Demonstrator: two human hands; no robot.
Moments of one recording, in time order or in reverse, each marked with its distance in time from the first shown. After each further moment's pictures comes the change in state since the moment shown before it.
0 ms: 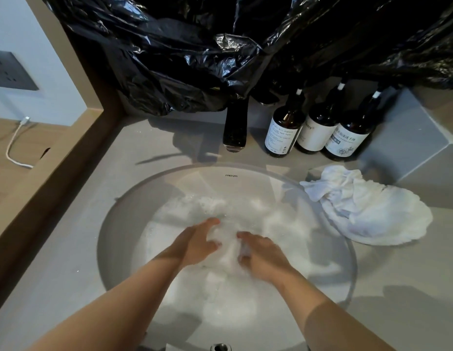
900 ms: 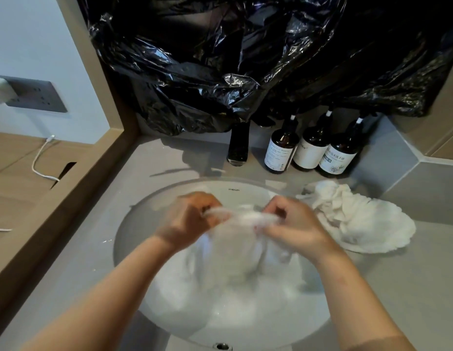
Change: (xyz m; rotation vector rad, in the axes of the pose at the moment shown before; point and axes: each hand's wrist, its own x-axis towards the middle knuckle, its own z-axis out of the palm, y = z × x) left_hand -0.053 0.052 -0.070 -0.057 0.527 0.511; right_hand -0.062 -0.043 -0.107 0.388 0.372 -0.250
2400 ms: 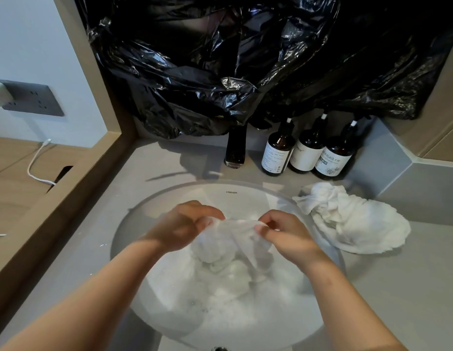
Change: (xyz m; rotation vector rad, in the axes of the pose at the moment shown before) left_hand -0.006 -0.024 -0.006 -0.003 -0.295 -0.067; right_hand -0.002 0.025 0.017 0.113 -0.038 0.215
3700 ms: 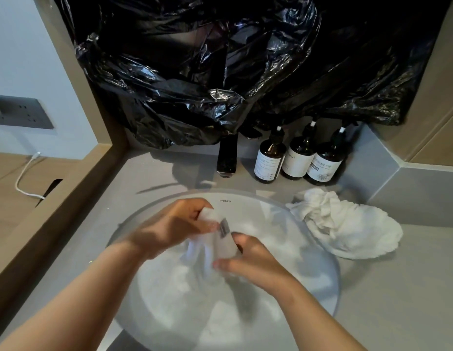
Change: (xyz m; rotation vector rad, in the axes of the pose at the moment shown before) left_hand 0.008 0.049 -0.026 -0.476 -0.122 -0.187; right_hand -0.011 -0.014 0.040 0.164 -0.249 0.019
